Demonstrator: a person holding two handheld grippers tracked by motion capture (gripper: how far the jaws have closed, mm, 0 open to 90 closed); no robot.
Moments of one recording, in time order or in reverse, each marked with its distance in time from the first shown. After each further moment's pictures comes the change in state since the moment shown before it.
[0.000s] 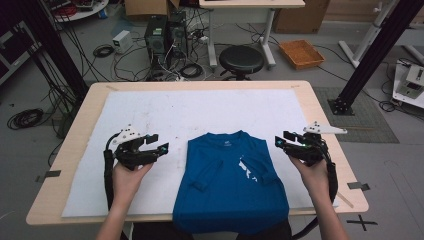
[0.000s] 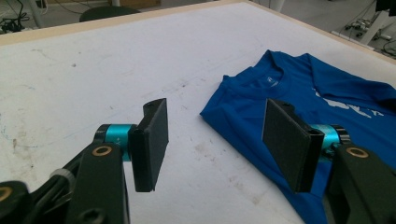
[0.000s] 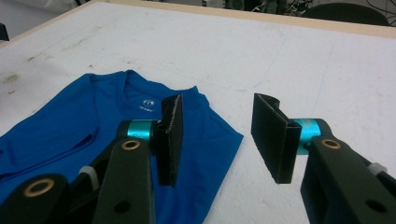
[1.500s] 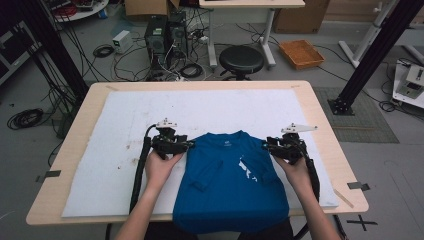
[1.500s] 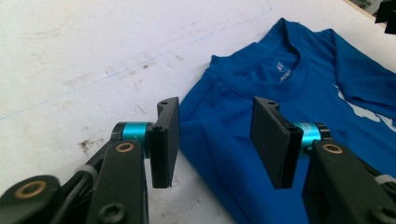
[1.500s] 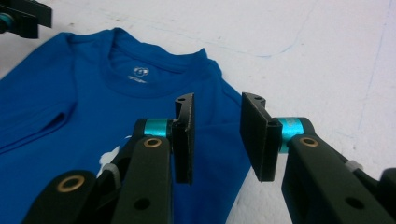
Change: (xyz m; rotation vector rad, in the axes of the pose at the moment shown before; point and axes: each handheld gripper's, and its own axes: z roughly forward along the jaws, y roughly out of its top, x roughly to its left) left arm -0.012 0.007 0.101 0.192 -0.031 -0.131; right arm 0.002 -0.014 0.061 0.144 0.003 -0.019
